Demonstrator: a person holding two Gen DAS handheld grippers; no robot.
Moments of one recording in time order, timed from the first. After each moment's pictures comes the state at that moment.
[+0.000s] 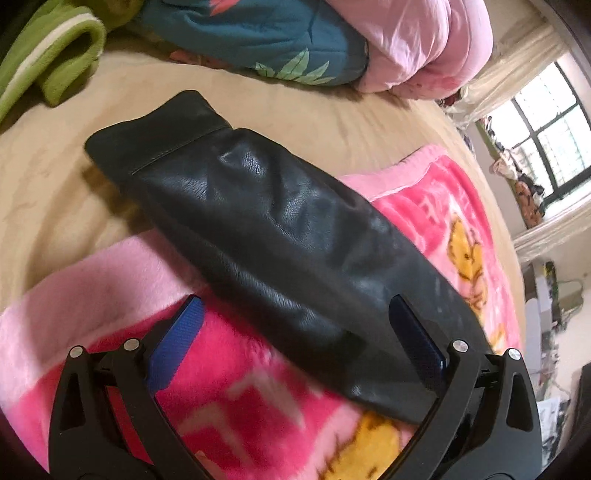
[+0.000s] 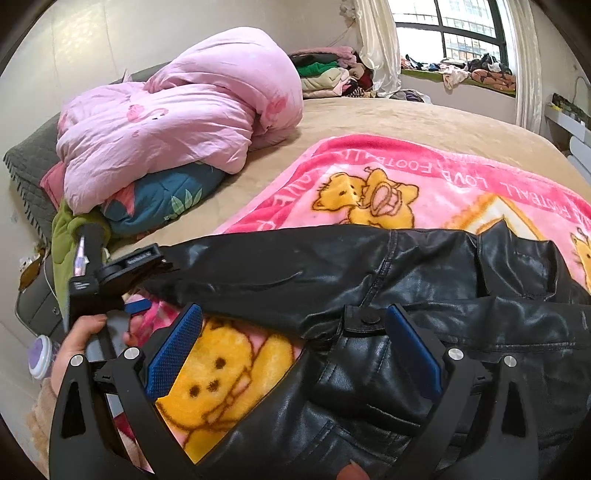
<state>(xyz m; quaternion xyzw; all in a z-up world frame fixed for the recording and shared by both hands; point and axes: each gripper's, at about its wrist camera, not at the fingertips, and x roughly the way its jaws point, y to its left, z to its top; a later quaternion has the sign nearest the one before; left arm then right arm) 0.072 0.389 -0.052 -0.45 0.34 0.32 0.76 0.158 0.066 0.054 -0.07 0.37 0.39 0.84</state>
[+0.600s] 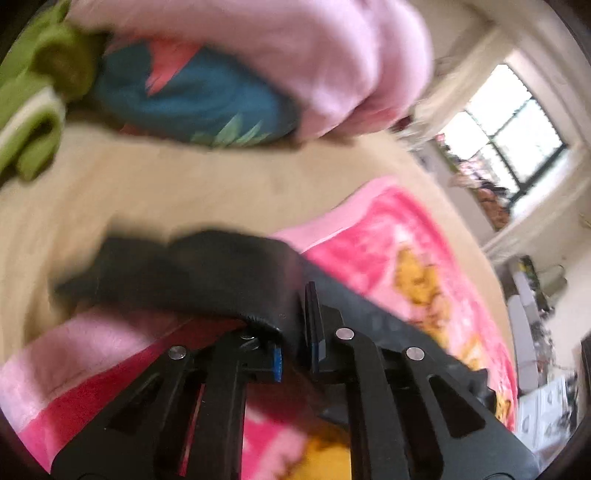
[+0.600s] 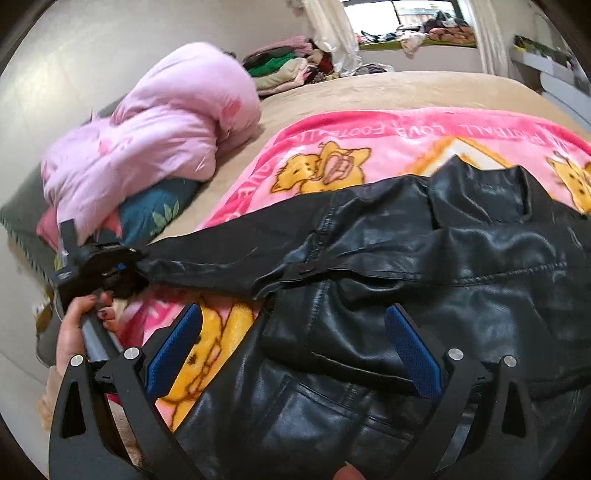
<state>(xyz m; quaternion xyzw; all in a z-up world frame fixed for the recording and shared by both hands) 0.077 0.372 0.011 -0.38 0.24 0.28 0.85 0.170 -0.017 0.038 0.03 0.41 0.35 0.84</state>
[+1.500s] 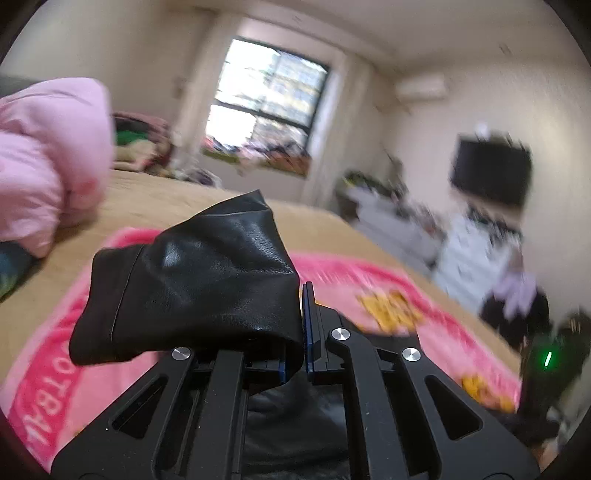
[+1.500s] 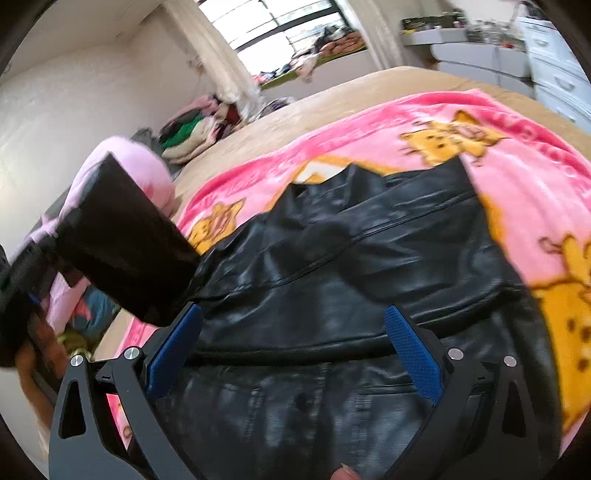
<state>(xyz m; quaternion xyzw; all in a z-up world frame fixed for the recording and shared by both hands) 0.142 0.097 0.115 -0.11 0.17 -0.08 0.98 0.164 -0.203 0.056 0.16 0.38 0.20 0.89</state>
